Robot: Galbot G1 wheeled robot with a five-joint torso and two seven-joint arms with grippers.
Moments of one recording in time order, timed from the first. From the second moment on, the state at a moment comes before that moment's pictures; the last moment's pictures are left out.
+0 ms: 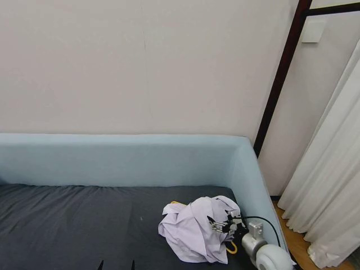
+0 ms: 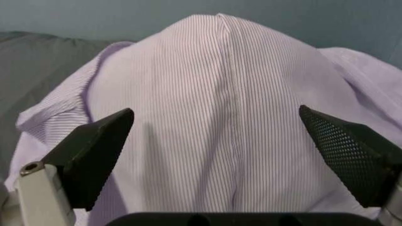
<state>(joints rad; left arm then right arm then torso) 1.88 -1.42 -0.43 -1.85 0.00 -0.68 -0.22 -0.90 0.97 -0.11 1.45 0.78 -0.13 0.01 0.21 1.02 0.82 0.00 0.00</state>
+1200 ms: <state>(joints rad) 1.86 -1.43 -0.42 -1.84 -0.01 -0.68 -0.23 -0.91 0.99 -0.11 1.46 0.77 -0.08 0.00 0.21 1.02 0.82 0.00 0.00</state>
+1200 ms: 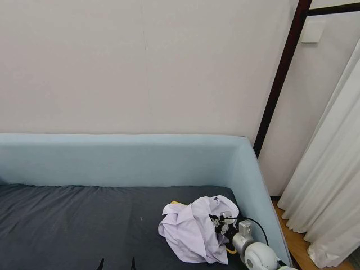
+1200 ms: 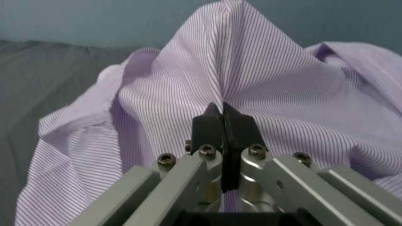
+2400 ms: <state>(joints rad) 1.83 -1.45 -0.45 -1.86 -0.07 -0.69 -0.25 0.20 0.95 -0.46 1.56 1.05 -0.14 0.13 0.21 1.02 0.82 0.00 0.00</state>
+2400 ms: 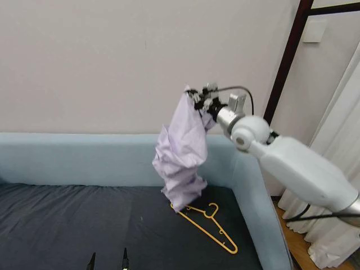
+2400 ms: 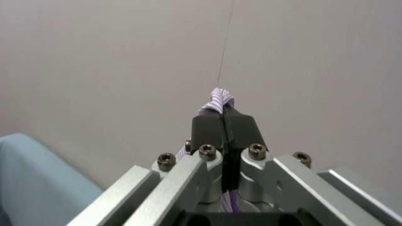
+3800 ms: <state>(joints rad) 1.84 -1.43 -0.43 -1.85 -0.07 -0.66 -0.25 -1.33 0.82 -0.13 1.83 0.42 -0.02 -0.08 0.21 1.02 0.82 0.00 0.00</state>
